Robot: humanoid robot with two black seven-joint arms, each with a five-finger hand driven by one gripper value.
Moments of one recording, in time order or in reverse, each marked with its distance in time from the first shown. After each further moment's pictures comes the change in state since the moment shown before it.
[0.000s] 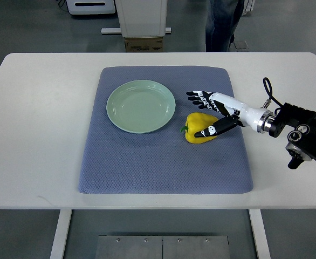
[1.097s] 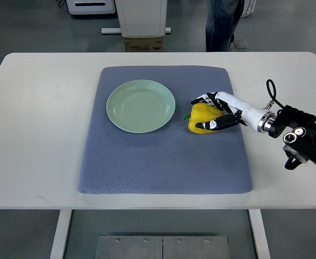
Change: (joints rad) left arm 0.000 0.000 0.000 0.000 0.000 0.000 0.000; right arm 0.011 0.038 -0.006 -0.081 -0.008 -0.104 0.011
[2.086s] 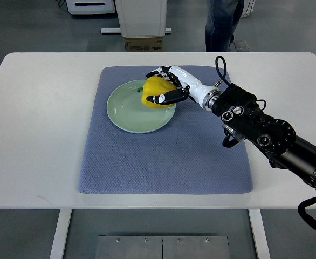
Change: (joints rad) left arm 0.000 0.000 0.000 0.000 0.000 0.000 0.000; right arm 0.176 0.356 0.002 -0.227 0.004 -0.139 -0.108
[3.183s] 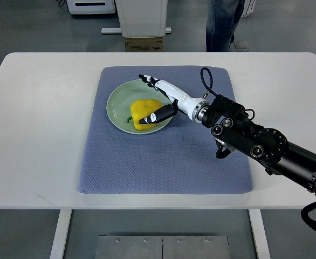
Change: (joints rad) left arm 0.000 0.000 0.000 0.000 0.000 0.000 0.000; right arm -0.002 0.000 -0.123 0.075 0.032 -0.038 0.005
